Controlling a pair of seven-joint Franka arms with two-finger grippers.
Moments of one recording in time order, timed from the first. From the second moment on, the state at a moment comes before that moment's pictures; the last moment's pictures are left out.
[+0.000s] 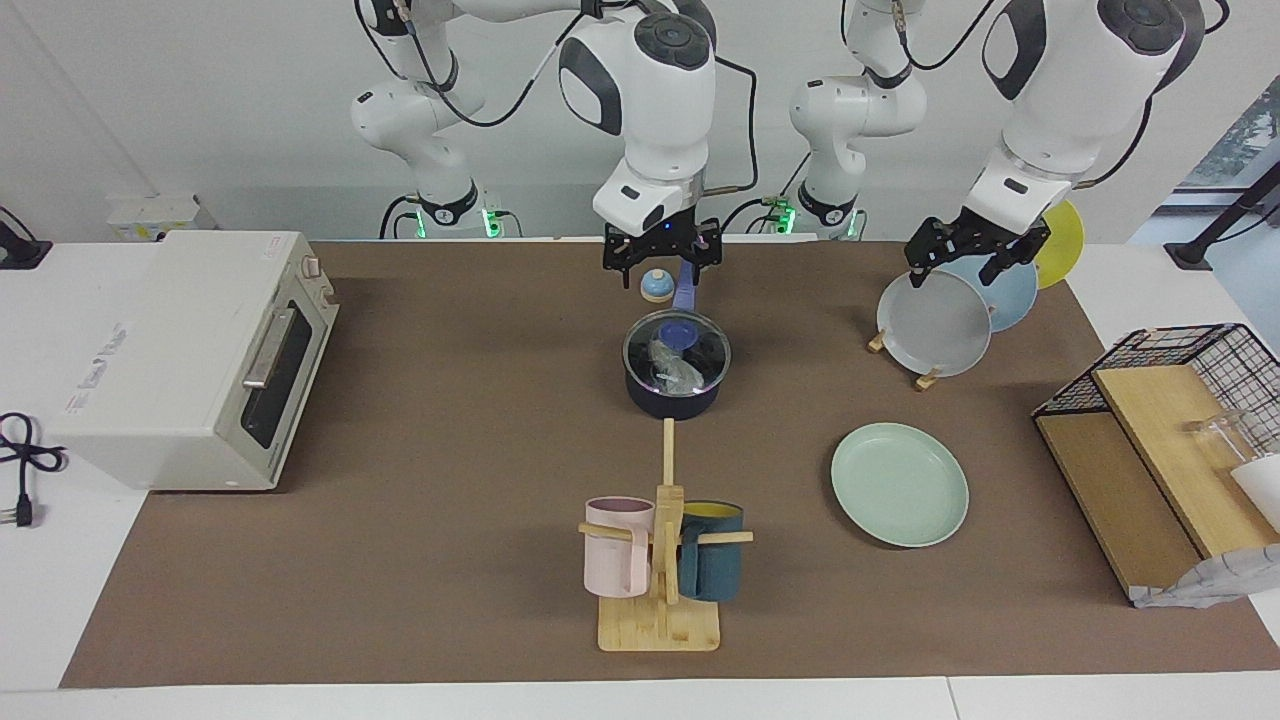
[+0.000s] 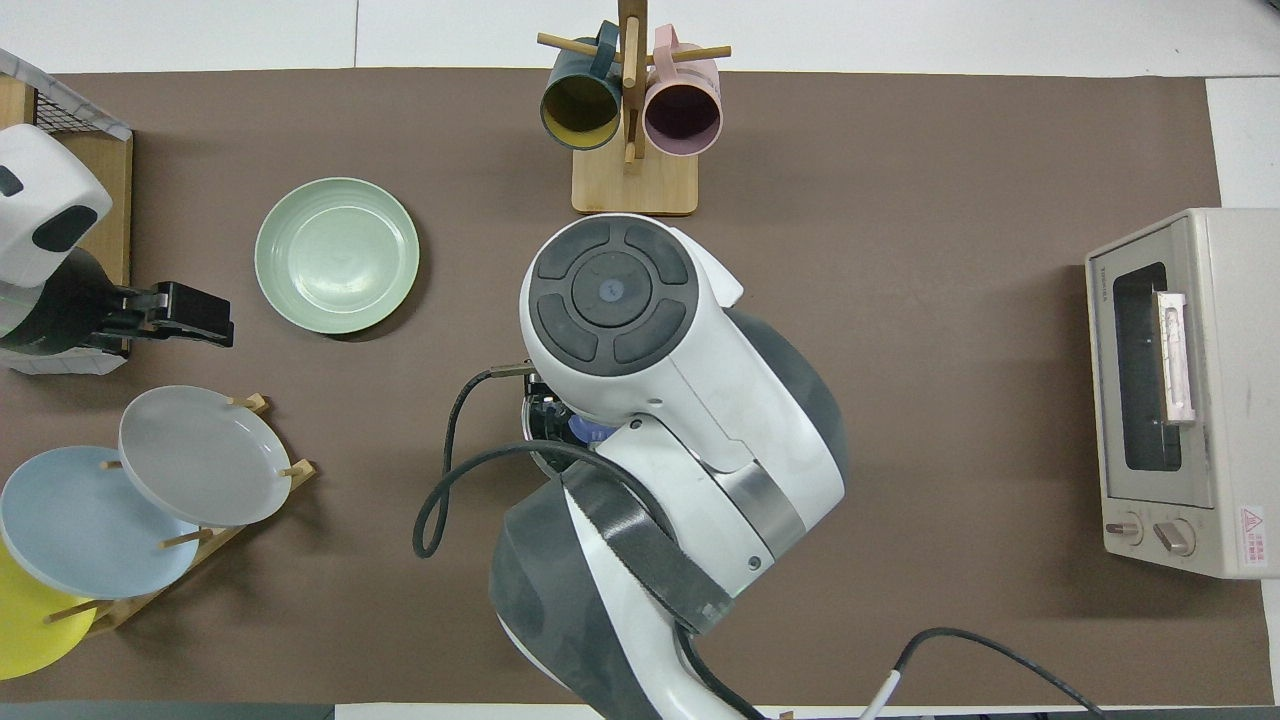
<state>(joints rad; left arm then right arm) -0.06 -0.05 -0.09 -1.69 -0.02 1.60 -0.10 0.66 0.31 0.01 -1.42 0.03 1.73 0.66</state>
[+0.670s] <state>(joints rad) -0.06 -0.05 -0.09 -1.69 -0.02 1.60 -0.10 0.74 0.36 0.01 -1.54 -0.03 1.88 0.75</state>
